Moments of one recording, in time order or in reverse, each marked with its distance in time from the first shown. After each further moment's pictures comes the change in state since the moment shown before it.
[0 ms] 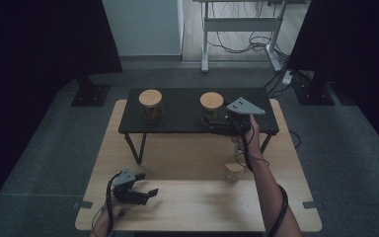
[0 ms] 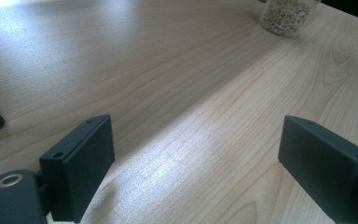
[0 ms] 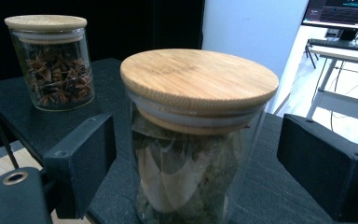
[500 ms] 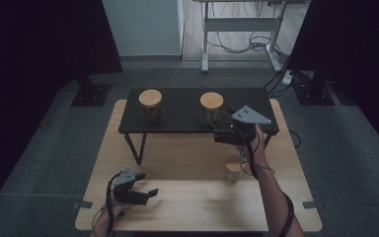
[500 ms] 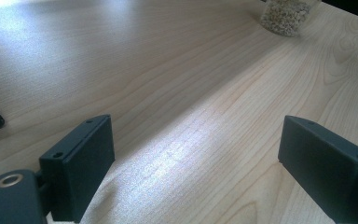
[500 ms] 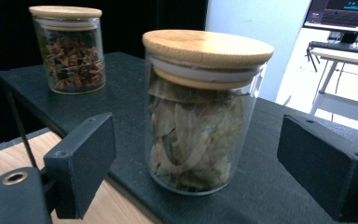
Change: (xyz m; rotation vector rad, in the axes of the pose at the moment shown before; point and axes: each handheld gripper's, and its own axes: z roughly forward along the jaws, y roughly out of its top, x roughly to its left) left arm 0.000 0.000 0.000 0.003 0.002 0.001; right arm 0.005 -0.014 -0.023 -0.010 0.011 -0.010
